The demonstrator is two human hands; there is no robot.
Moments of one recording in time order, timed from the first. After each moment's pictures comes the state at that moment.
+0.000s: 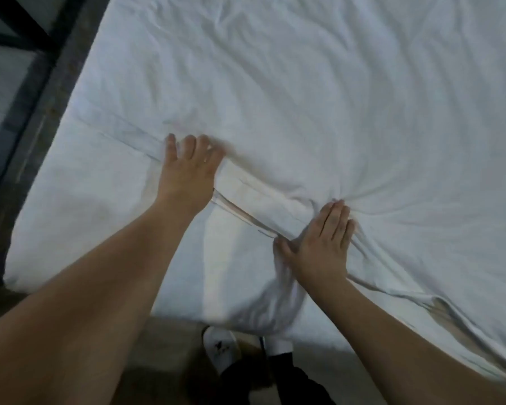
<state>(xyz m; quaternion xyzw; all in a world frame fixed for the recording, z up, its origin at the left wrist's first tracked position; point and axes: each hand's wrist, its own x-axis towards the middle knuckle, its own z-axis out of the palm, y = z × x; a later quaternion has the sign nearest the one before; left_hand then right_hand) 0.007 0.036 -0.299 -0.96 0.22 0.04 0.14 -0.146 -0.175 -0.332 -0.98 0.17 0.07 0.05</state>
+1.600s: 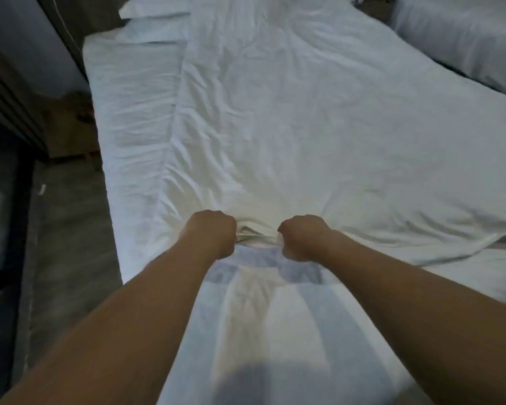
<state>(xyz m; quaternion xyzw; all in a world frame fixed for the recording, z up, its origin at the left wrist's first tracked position) 0.172 0.126 -0.202 -0.84 0.49 0.12 0.21 0.045 -0.004 -0.218 -0.96 0.20 0.20 0.04</state>
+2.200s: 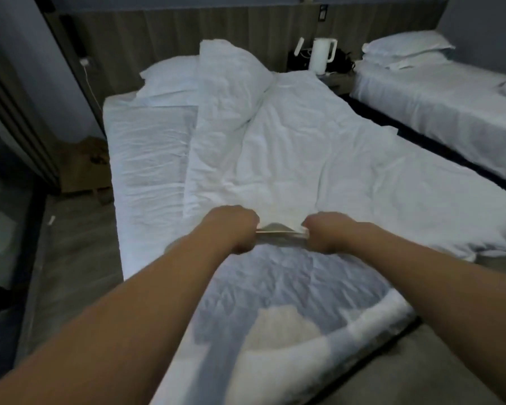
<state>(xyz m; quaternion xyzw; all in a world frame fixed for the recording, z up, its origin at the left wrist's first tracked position) 0.046 0.108 -0.028 -0.83 0.54 0.07 0.13 -0.092 -0.038 -0.042 -0.95 0.26 0.18 0.05</state>
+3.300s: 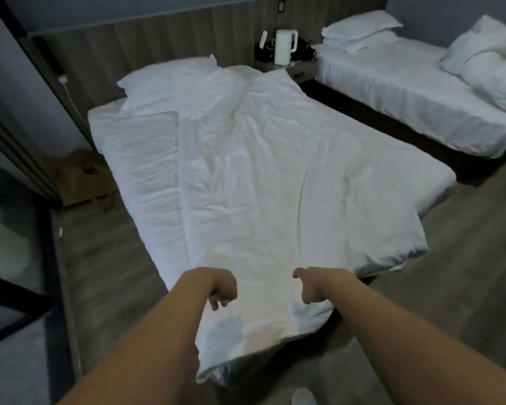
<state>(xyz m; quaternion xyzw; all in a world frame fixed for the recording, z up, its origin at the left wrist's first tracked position) -0.016 0.277 0.065 -0.74 0.43 0.49 0.17 -0.197 0.147 0.043 -0.84 0.34 0.37 0.19</state>
